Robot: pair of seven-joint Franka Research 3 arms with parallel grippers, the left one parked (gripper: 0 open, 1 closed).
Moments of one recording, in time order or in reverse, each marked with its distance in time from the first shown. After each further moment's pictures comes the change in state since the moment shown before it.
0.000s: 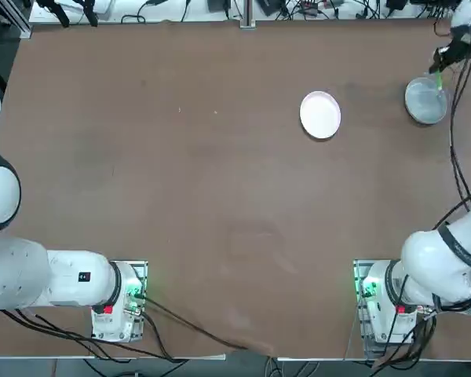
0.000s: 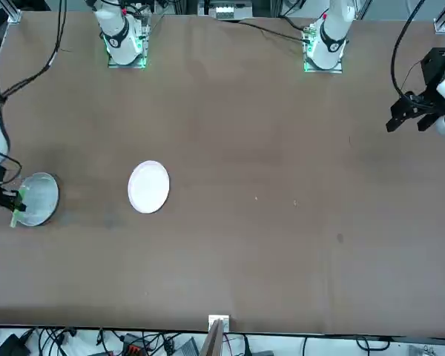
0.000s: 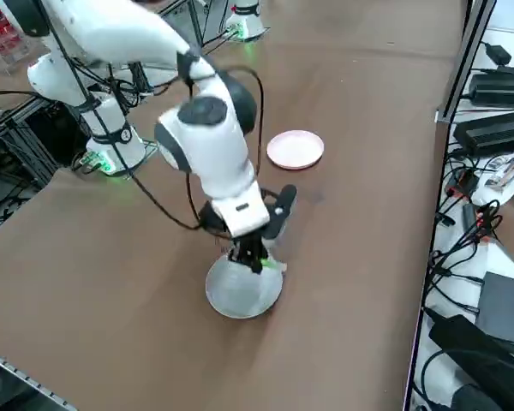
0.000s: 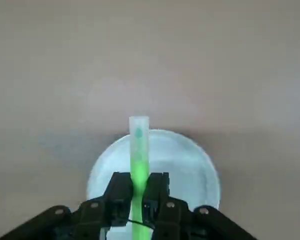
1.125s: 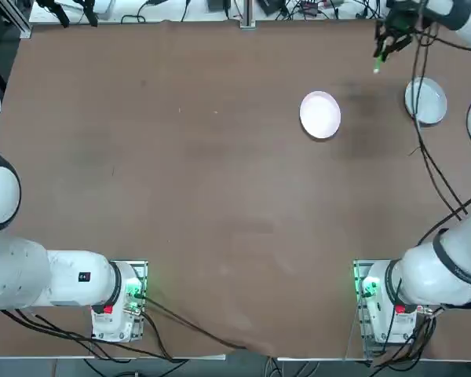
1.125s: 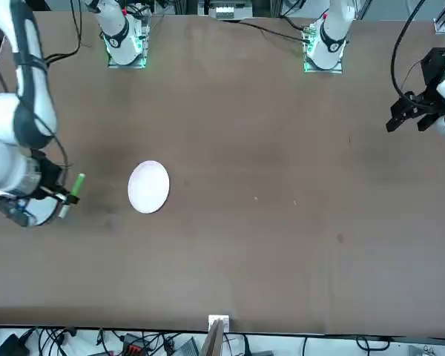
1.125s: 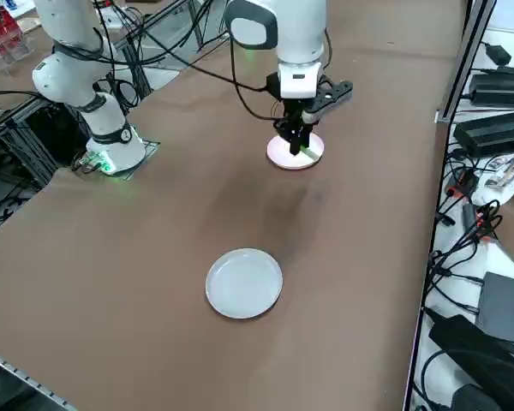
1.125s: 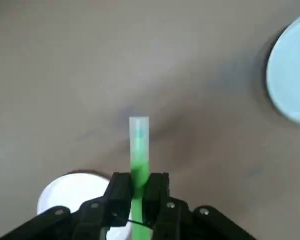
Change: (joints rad) arm 0.403 -0.140 0.013 -0.047 0.001 -0.229 0.965
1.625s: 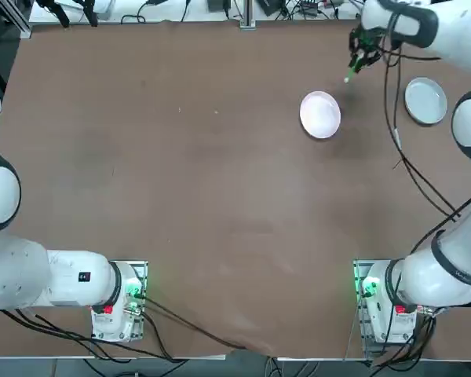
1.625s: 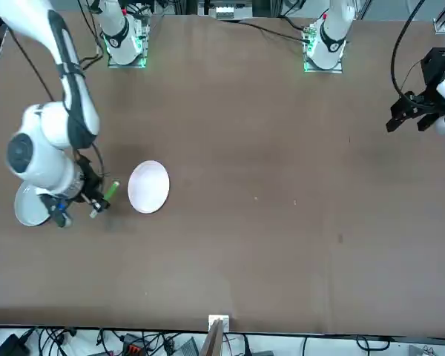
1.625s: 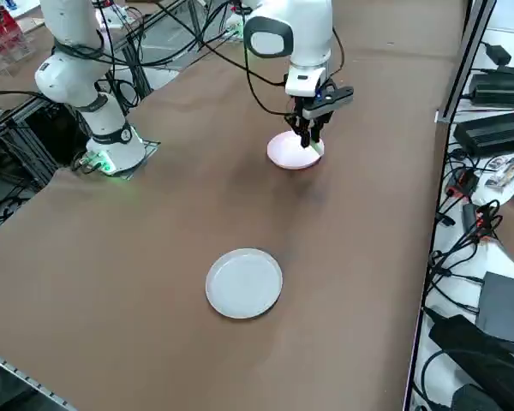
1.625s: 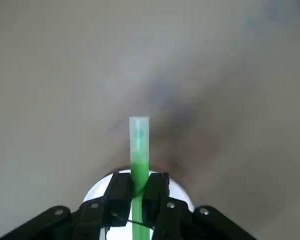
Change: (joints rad) arm 0.126 0.045 0.000 -0.086 0.000 0.157 0.368
